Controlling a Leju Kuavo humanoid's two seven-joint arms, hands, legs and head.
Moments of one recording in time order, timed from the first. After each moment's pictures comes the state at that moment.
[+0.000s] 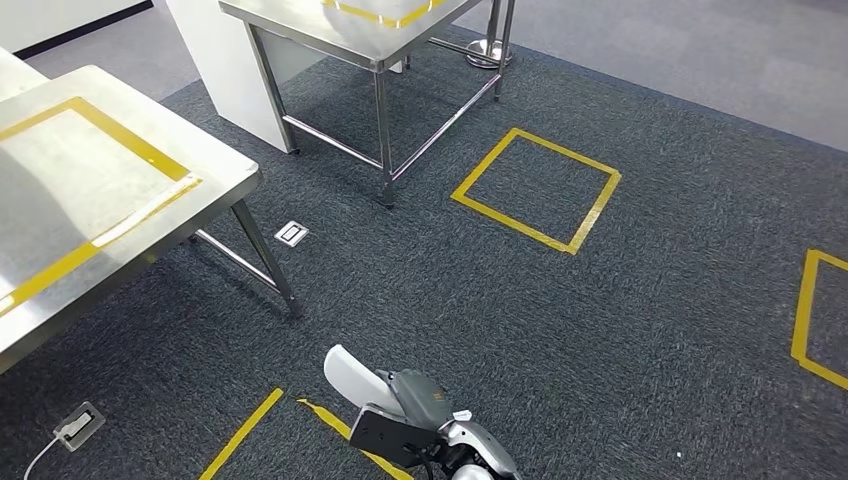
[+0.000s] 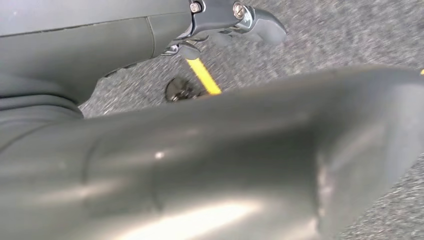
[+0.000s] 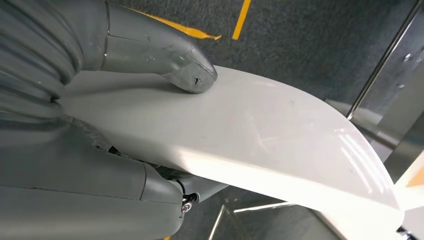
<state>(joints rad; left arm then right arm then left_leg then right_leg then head) -0.04 -0.05 0.09 -0.17 0.46 -0.19 -0.23 -0.13 0.10 0.73 -0.93 0.55 0.09 -0.42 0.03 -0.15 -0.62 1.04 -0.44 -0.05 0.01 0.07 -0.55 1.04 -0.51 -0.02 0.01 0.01</state>
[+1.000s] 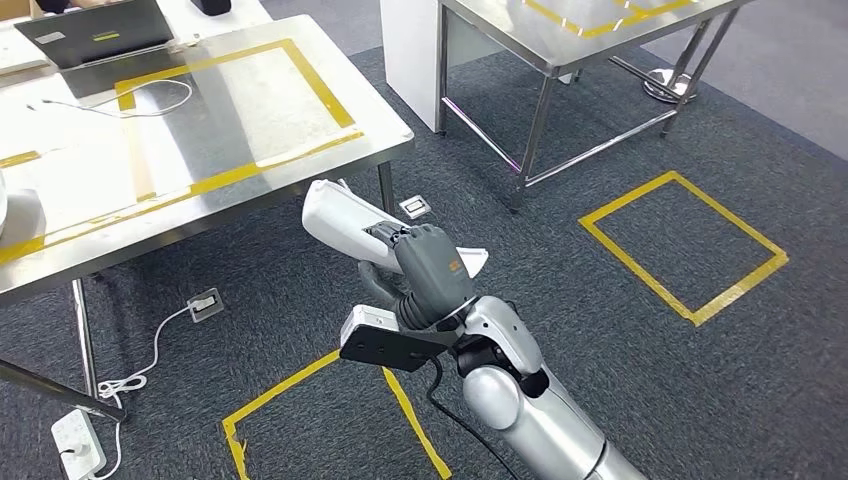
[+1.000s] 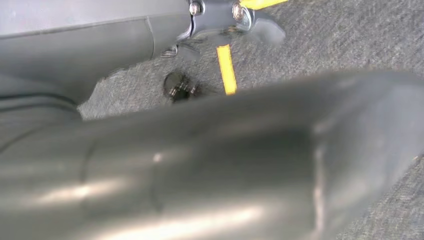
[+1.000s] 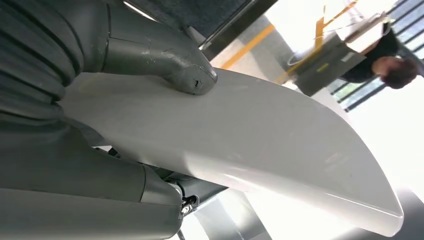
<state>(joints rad) -0.06 -0.05 0.08 -0.18 0.46 -0.23 -0.20 -0.41 0.07 0.66 -1.32 0.75 0.11 -0.34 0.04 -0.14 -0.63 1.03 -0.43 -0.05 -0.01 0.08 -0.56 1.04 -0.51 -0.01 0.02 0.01</state>
